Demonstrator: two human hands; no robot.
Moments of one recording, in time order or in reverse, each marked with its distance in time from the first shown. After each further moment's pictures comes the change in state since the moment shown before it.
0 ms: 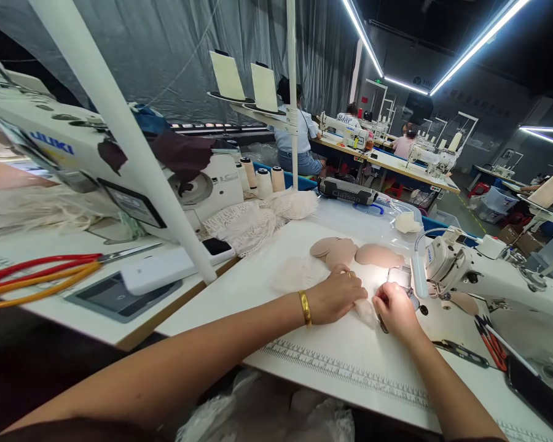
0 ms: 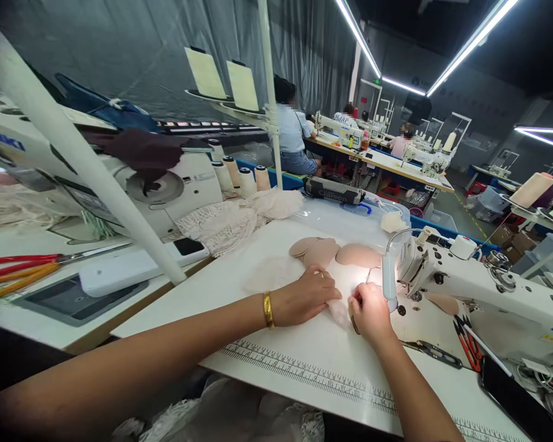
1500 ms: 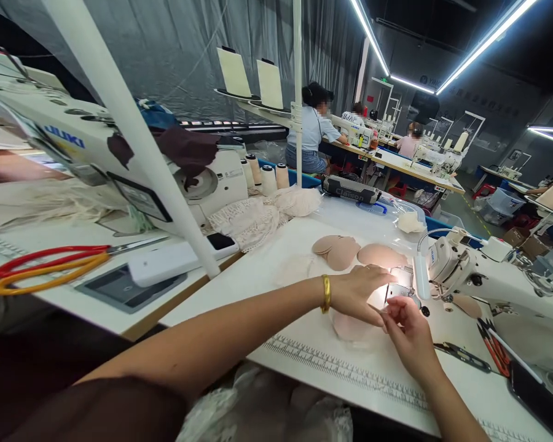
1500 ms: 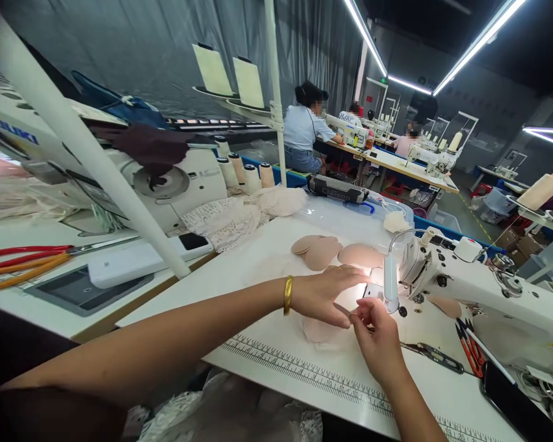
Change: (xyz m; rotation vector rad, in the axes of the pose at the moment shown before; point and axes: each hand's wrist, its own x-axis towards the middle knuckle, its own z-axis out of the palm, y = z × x) left_hand 0.040 0.015 -0.033 -0.413 -0.105 -0.088; right_hand -0.050 -0.009 -0.019 0.451 0.022 -0.050
